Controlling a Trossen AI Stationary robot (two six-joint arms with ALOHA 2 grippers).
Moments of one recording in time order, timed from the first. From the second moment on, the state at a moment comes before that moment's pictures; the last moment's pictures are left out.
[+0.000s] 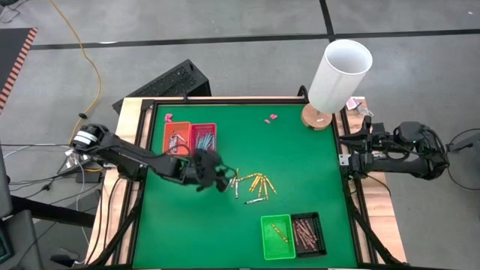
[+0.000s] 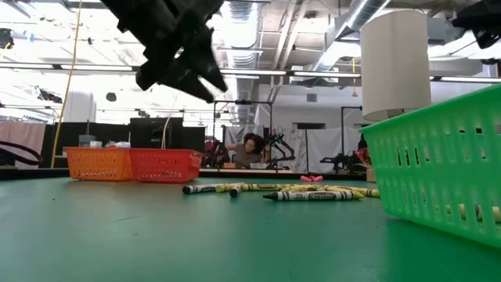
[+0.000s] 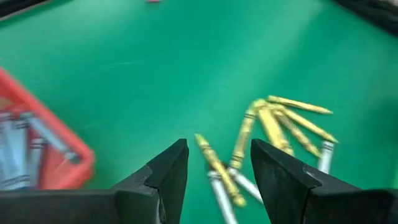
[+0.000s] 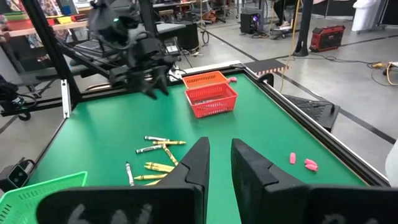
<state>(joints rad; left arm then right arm) -0.25 1.47 0.93 -0.21 -0.60 -0.78 -0.06 0.04 0.76 -0.92 0.13 0.13</state>
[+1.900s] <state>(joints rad) -0.50 1.99 0.94 -0.08 -0.86 -1.18 -0.06 0.04 0.76 -0.92 0.13 0.13</state>
